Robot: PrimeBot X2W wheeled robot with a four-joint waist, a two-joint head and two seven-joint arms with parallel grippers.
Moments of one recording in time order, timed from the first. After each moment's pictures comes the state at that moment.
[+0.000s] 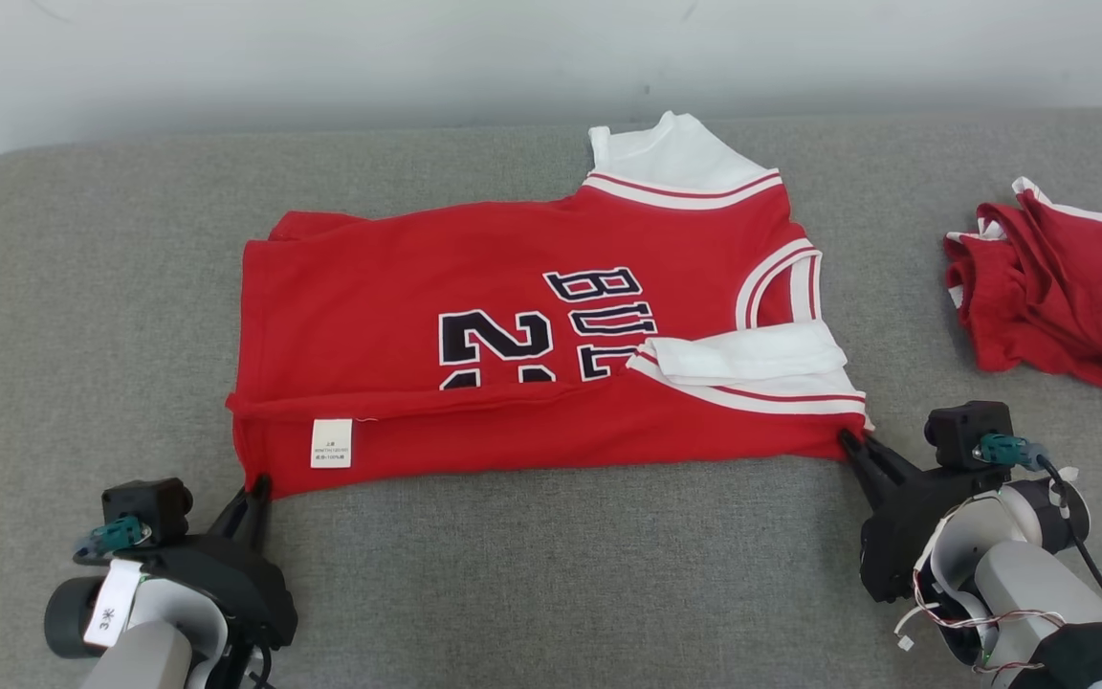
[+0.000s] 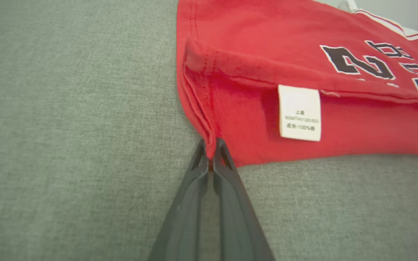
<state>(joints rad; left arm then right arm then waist) -0.48 0.19 -0.36 0.86 -0.44 -0.11 -0.14 -0.44 -0.27 0.40 0.68 0.52 0.08 -0.01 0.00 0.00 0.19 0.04</state>
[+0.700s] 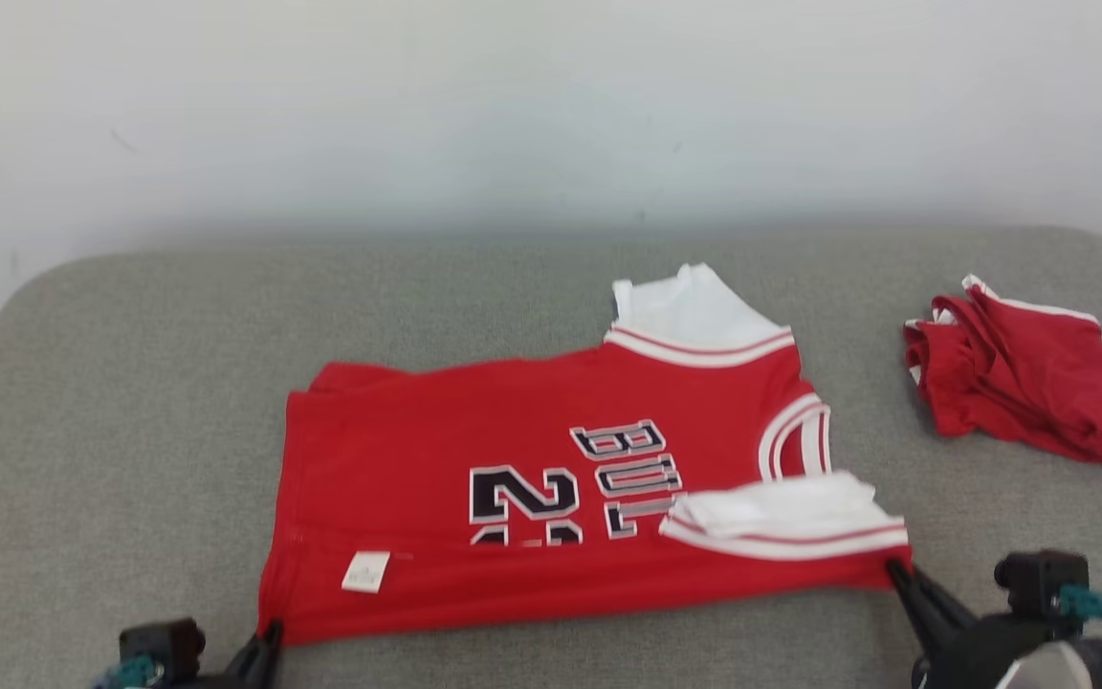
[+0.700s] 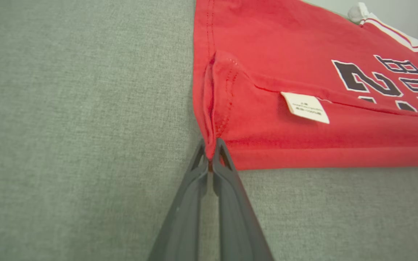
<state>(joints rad) -0.31 0.18 -0.37 0.87 -0.47 -0.12 -0.16 -0.19 -0.32 0.31 0.57 0.66 0.11 -0.10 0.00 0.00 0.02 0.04</state>
